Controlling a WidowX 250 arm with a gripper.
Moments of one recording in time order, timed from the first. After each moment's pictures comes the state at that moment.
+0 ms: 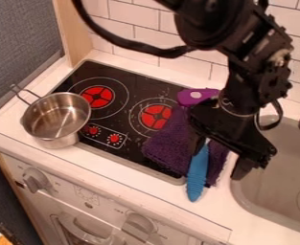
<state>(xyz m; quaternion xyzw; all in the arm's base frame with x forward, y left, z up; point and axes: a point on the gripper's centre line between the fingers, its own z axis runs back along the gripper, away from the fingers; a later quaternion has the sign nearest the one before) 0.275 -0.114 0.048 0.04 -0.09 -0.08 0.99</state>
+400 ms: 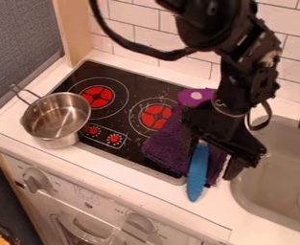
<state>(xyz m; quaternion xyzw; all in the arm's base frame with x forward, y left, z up) 0.281 -0.105 0.031 0.05 -0.06 -0.06 1.00</state>
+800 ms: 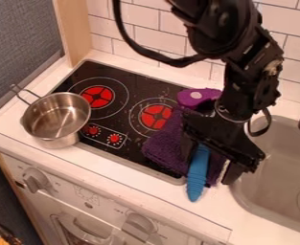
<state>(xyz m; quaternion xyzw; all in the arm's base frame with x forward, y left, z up) 0.285 -0.105 0.017 0.06 -0.03 -0.06 1.00</state>
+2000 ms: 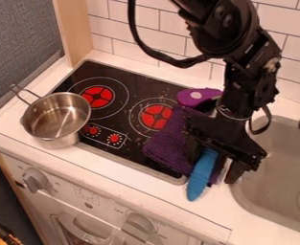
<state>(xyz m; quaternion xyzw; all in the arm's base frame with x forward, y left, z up) 0.293 -0.104 0.011 0.04 -0.02 -0.05 1.00</state>
